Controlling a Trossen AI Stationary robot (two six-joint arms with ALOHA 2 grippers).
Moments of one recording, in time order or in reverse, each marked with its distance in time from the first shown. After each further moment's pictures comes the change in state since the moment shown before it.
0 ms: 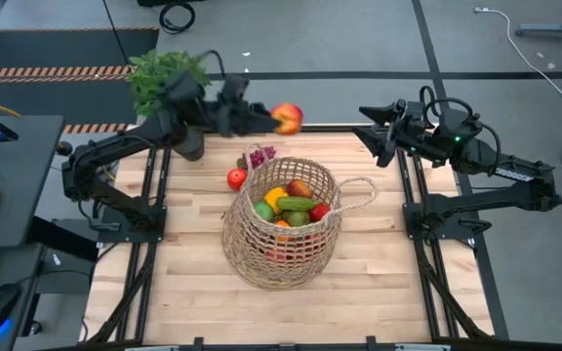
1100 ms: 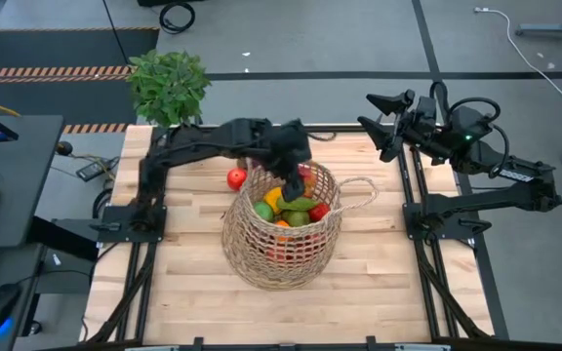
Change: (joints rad) left arm -0.219 0.595 0.750 -1.404 -0.500 0.757; right arm -0.002 -0.001 0.000 0.167 0.006 -0.120
